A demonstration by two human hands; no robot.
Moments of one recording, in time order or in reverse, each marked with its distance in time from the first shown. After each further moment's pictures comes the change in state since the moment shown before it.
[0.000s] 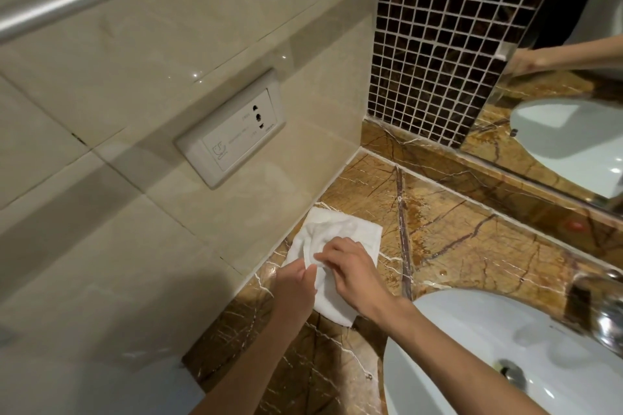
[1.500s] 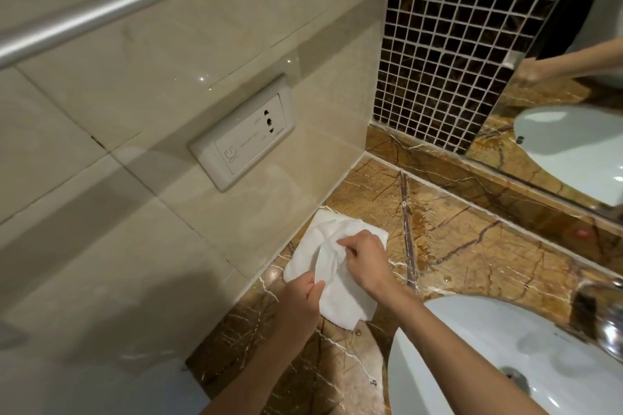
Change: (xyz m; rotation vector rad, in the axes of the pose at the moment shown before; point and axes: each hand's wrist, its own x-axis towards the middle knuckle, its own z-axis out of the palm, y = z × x) left_hand -0.005 -0.024 0.004 0.133 0.027 0.220; right_hand 0.023 0.019 0.000 -0.026 0.002 0.429
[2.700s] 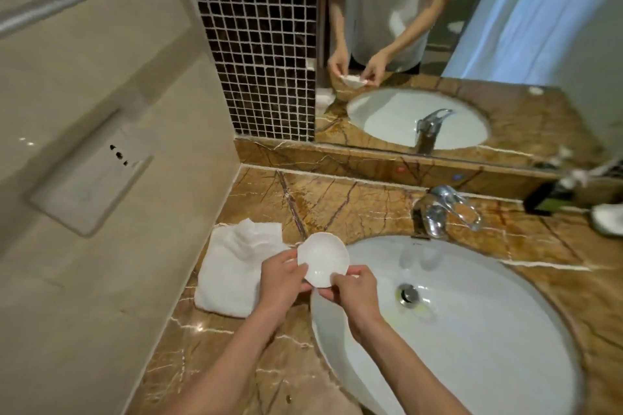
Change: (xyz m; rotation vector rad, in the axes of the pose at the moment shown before) left_hand -0.023 0.098 0.053 -0.559 -0.462 -0.287; right_hand -0.155 0.026 -0.047 1.084 0.642 0.784
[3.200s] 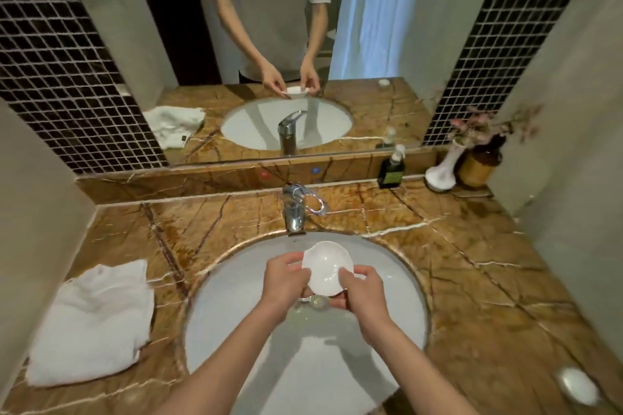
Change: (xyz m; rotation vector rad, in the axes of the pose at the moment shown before) left_hand -0.061 -0.028 0.224 0.270 -0.349 0.001; right_hand 0.009 -0.031 -0.242 0.101 0.218 -0.039
